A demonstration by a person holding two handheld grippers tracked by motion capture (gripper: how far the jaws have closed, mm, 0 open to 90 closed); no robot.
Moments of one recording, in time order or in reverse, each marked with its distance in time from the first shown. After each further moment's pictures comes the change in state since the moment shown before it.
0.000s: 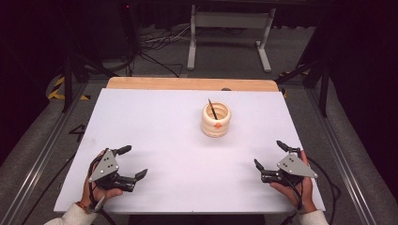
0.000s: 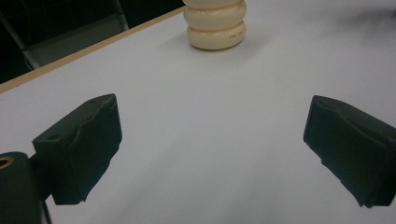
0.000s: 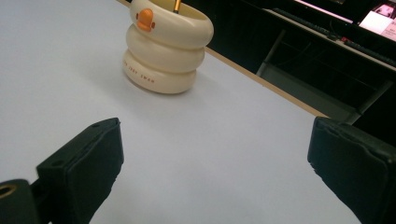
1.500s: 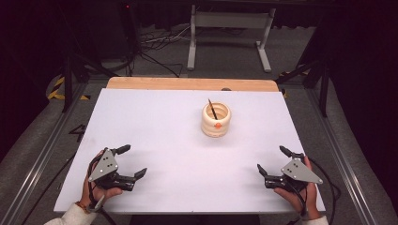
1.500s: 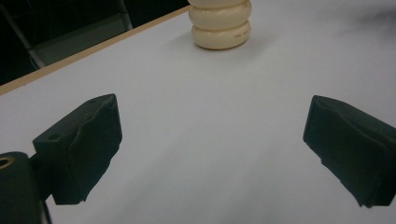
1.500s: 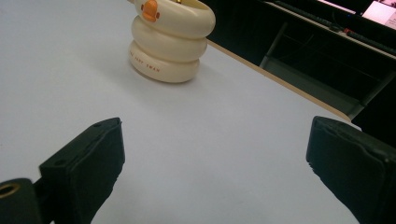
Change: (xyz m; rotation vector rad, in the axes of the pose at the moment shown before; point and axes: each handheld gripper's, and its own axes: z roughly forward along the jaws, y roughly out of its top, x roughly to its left) left arm 0.002 0.000 -0.001 0.004 0.016 -0.003; right arm 0.003 -0.007 -0.014 0.015 0.007 0.020
